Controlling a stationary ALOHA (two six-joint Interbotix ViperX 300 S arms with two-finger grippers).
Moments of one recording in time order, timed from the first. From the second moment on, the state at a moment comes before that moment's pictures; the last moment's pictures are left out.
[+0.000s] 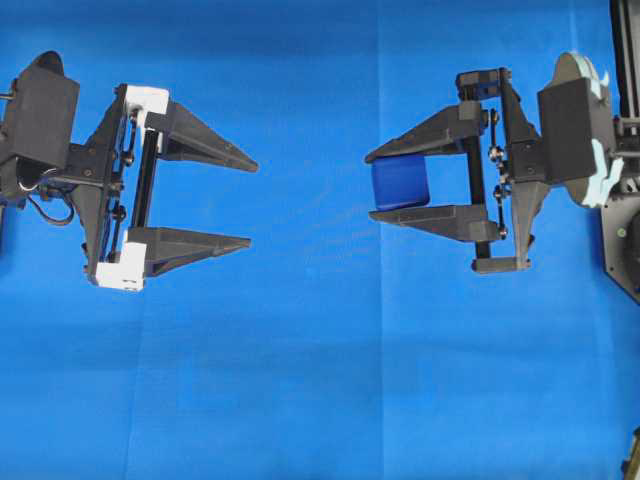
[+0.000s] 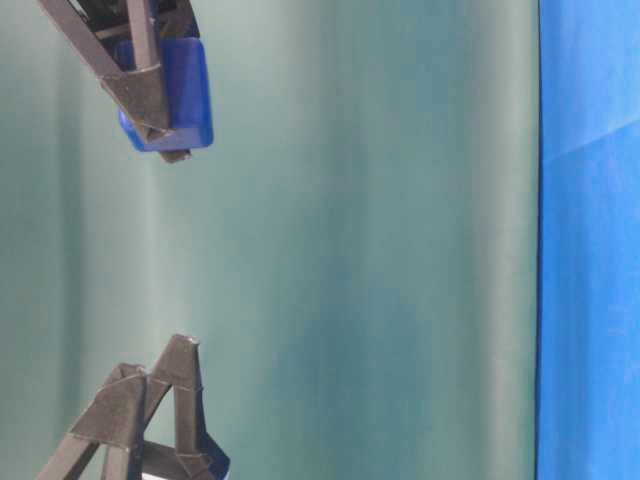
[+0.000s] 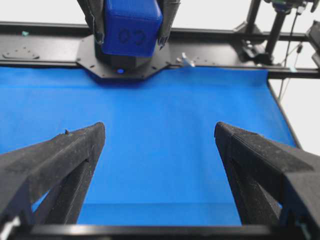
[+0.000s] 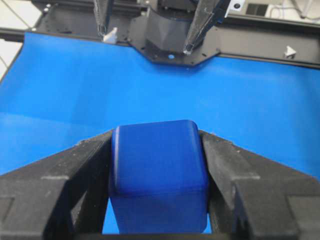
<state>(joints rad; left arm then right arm) -0.08 -0.45 0.78 0.01 -0.25 -0.06 0.03 -0.49 0.71 -0.19 -0.02 0.28</state>
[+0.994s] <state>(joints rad) -0.08 -0.45 0.78 0.01 -0.25 -0.06 0.04 -0.49 0.71 -0.19 0.02 0.28</state>
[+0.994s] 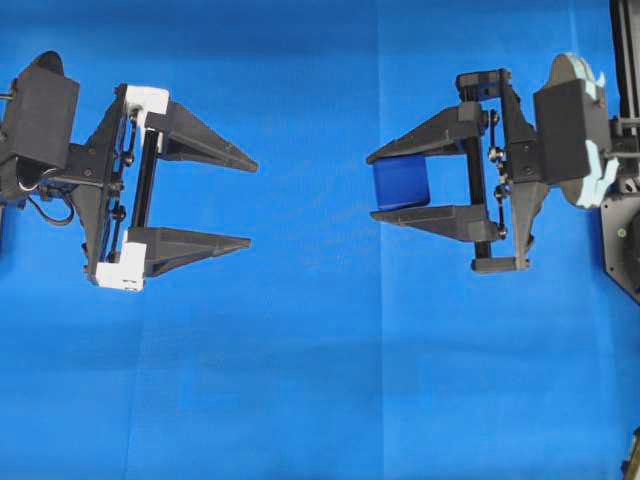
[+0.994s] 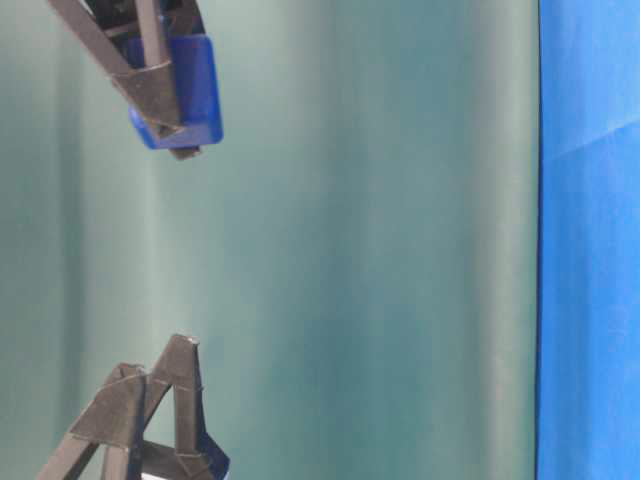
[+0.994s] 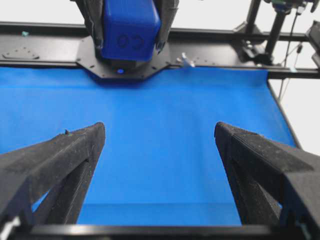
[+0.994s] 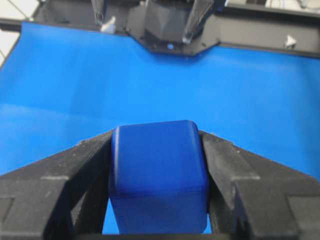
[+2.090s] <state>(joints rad) -0.08 -0.45 0.78 0.00 -0.26 -0.06 0.04 -0.54 0.71 -0.14 0.40 0.28</state>
